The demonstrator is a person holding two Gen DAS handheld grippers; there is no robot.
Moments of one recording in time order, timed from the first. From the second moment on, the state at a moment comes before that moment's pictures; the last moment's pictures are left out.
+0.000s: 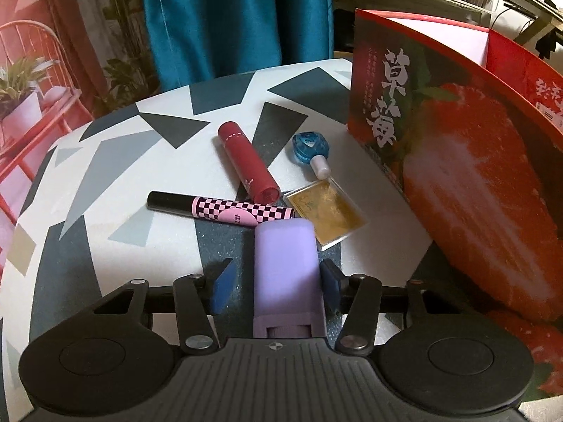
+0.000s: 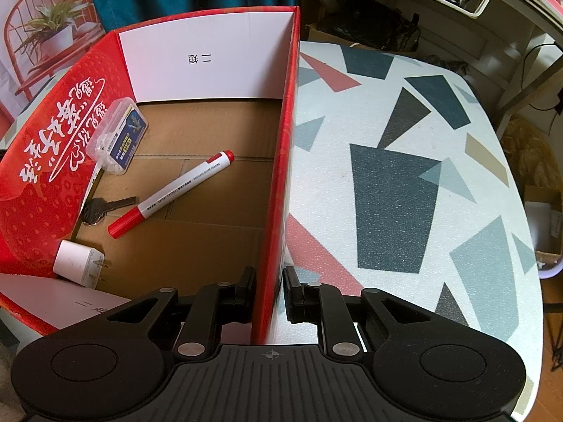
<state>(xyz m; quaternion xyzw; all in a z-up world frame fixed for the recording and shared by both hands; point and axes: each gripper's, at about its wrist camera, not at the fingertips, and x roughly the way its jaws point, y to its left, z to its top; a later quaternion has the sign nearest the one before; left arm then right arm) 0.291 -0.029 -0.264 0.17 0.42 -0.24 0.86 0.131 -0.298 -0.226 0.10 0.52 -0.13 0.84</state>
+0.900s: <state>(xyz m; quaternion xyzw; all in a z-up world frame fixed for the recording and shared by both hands) 0.260 0.016 -0.261 0.01 0.47 -0.12 0.87 0.131 -0.299 -0.225 0.11 0.51 -0.14 0.84</state>
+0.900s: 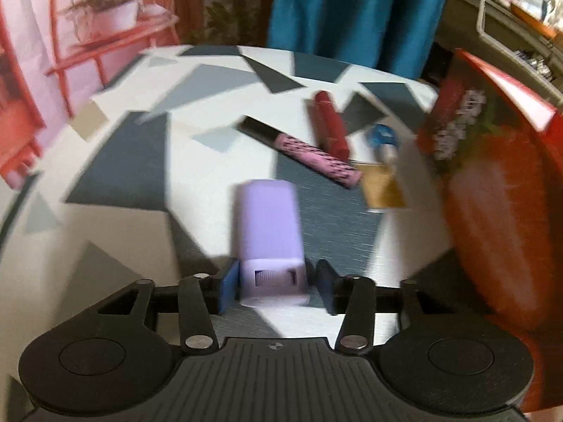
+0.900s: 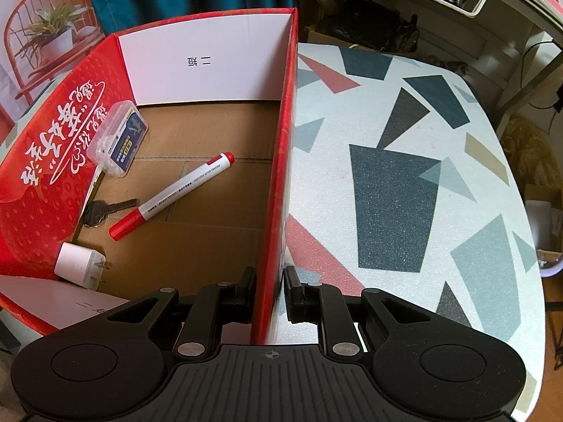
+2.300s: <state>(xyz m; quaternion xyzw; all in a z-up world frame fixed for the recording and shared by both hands) 0.273 0.000 -0.269 0.16 0.38 -0.26 0.87 0.130 -0.297 -0.228 0.11 0.51 -0.13 0.84</state>
